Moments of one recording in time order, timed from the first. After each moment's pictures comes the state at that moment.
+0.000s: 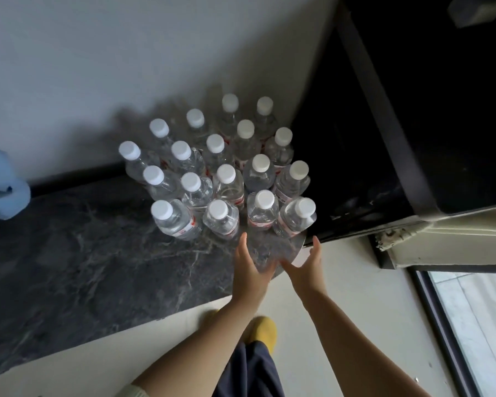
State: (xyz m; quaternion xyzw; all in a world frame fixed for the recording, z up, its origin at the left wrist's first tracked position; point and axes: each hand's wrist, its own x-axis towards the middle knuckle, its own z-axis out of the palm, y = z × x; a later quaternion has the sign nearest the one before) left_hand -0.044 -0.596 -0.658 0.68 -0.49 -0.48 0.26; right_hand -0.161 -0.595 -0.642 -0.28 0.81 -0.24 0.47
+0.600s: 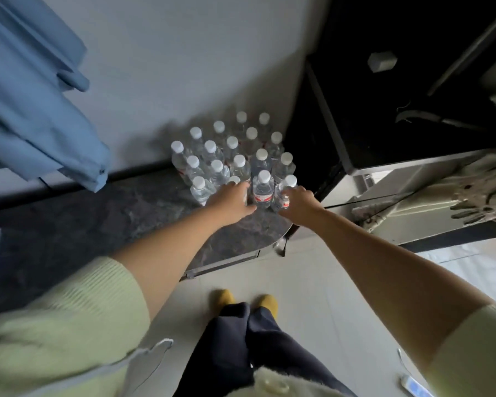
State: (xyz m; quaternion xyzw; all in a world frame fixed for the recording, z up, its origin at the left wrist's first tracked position) left_hand 0.024 -0.618 -0.444 0.58 -0.75 -0.31 -0.04; right_hand -0.154 -0.600 -0.456 -0.61 0.71 0.06 0.33
